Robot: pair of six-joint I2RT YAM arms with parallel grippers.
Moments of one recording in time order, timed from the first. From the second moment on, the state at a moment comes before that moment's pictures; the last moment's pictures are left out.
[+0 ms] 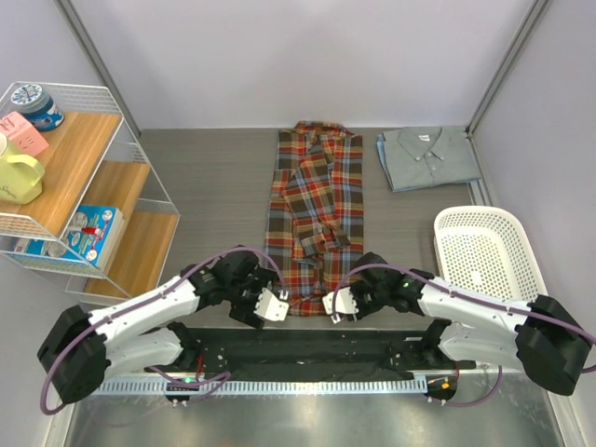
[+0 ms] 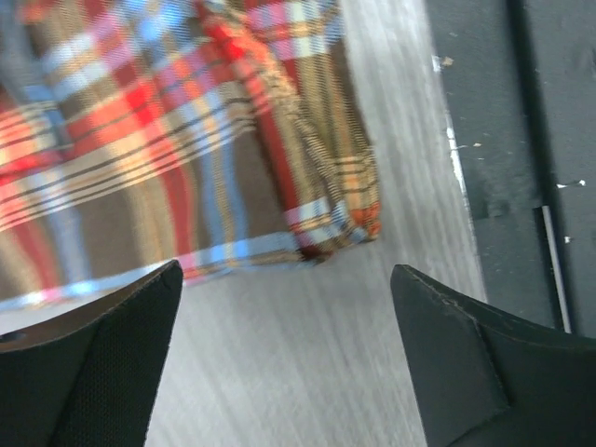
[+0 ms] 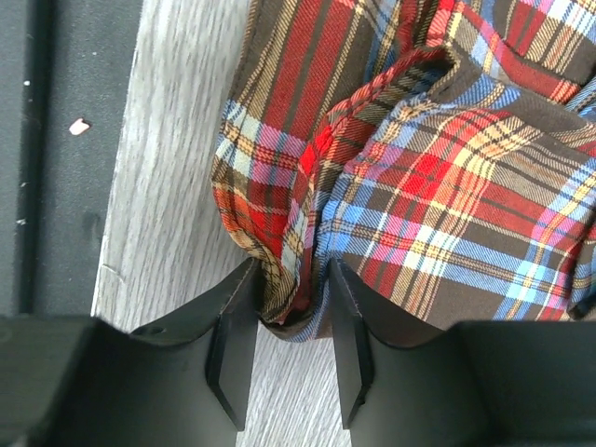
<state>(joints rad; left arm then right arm) -0.81 1.03 0.53 -0.54 0.32 1.11 0.87 1.06 0.44 -0.41 -0.24 -1.01</state>
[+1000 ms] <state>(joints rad) -0.90 1.11 0.67 -0.75 0.49 1.09 1.01 0.94 0.52 -0.58 -0.23 -0.82</state>
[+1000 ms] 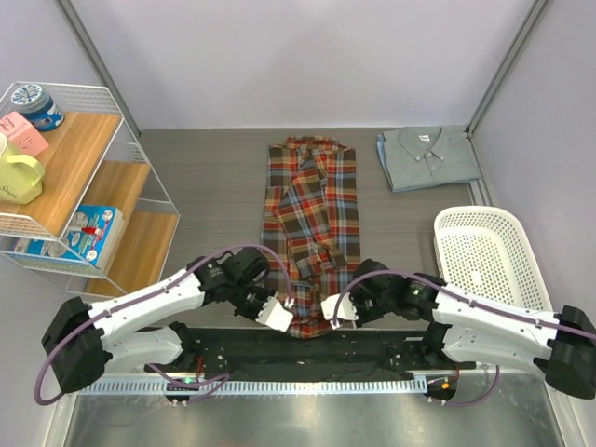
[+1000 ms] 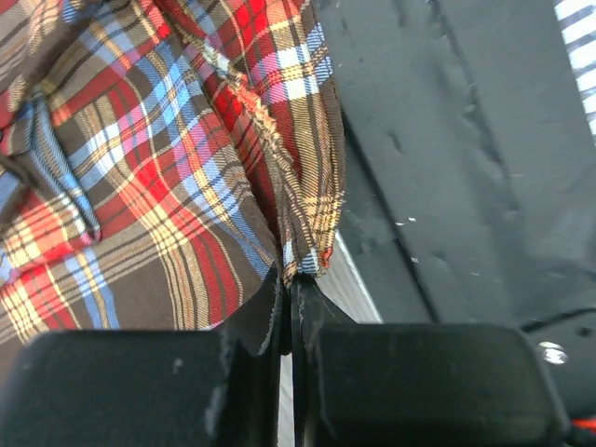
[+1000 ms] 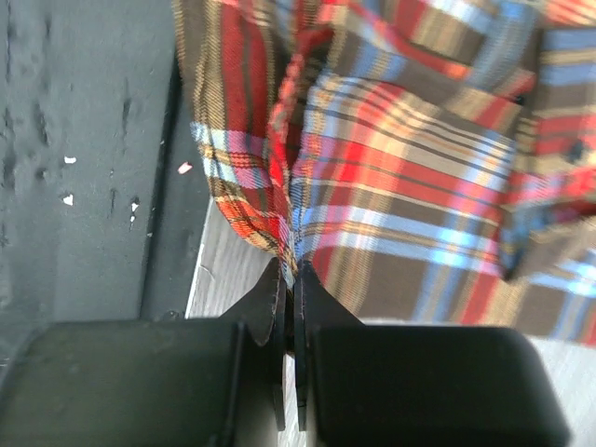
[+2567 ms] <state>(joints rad) -0.35 2.16 1.83 -0.92 0.57 0.86 0.26 1.99 1.54 -0.76 -0.53 -1.12</state>
